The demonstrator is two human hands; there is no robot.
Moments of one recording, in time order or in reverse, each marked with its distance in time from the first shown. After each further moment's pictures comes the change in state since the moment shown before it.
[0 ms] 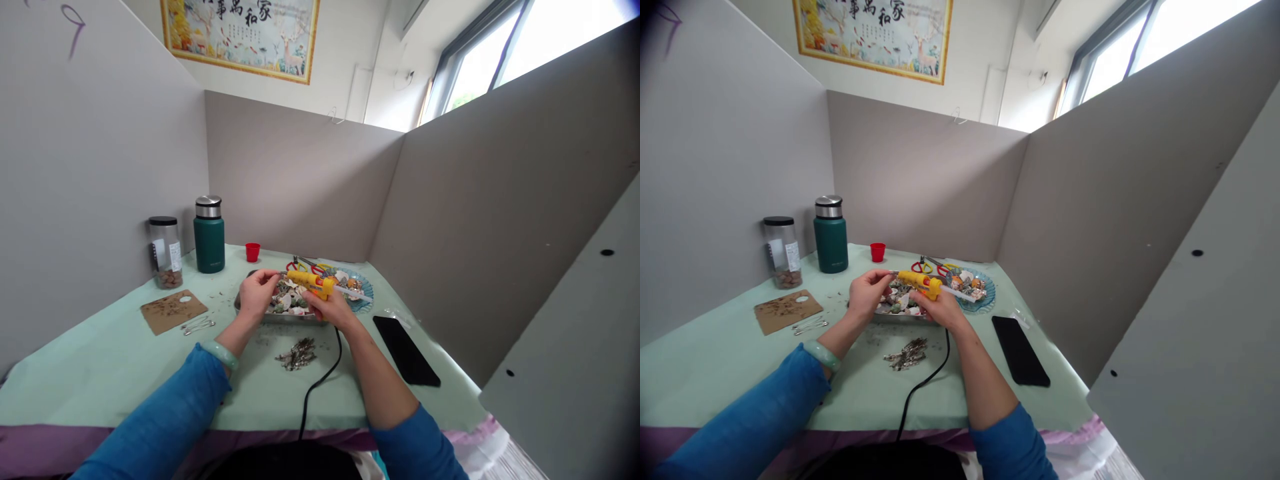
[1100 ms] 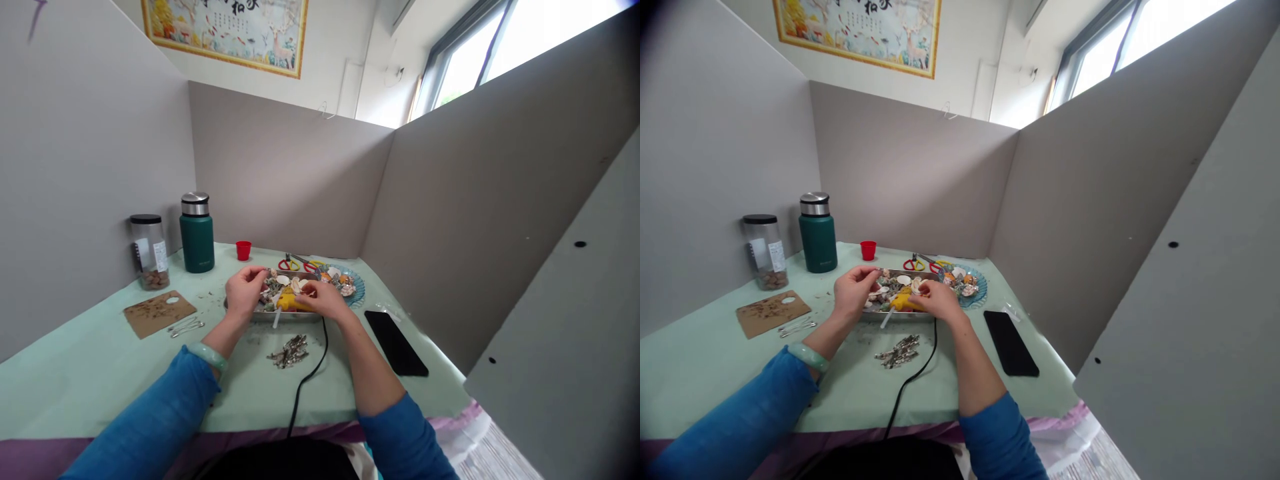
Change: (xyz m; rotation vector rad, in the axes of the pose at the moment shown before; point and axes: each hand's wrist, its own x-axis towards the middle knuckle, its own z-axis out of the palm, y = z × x) left_hand 0.000 0.007 0.001 -0.035 0.089 0.003; right_hand 0.013 0.018 -0.022 -0.663 0.057 0.058
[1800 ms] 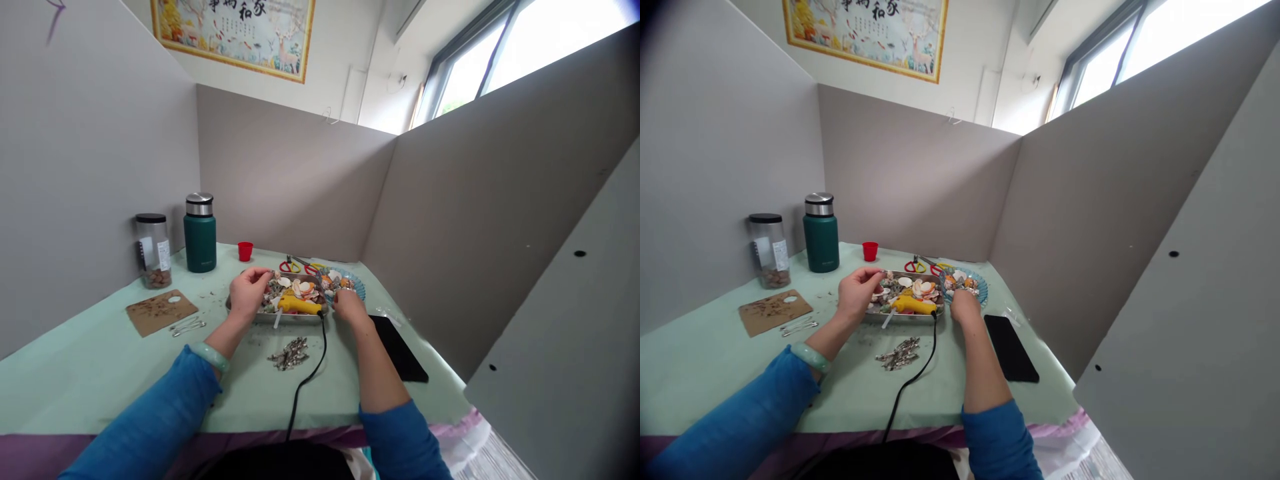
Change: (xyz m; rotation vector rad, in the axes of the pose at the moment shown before) left_hand -0.002 0.004 -0.002 0.007 -0.046 -0.007; right_hand -0.001 0.039 -0.013 -0.276 -0.017 0.426
